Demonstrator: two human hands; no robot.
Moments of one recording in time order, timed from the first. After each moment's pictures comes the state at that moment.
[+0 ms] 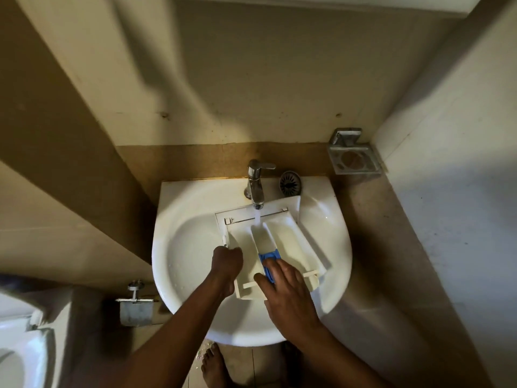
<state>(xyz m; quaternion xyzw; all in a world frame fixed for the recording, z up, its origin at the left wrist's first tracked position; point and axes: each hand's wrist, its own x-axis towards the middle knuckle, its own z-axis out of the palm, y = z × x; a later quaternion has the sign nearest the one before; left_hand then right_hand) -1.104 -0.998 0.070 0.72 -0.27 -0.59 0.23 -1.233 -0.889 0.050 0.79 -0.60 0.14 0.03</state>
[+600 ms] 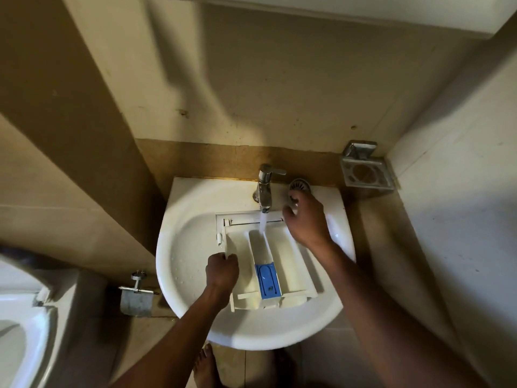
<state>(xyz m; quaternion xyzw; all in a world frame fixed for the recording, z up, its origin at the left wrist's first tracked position) -1.096 -0.977 0.061 0.74 -0.29 -0.54 0.28 -1.273 -1.037 0.134 0.61 -0.72 0.24 -0.22</state>
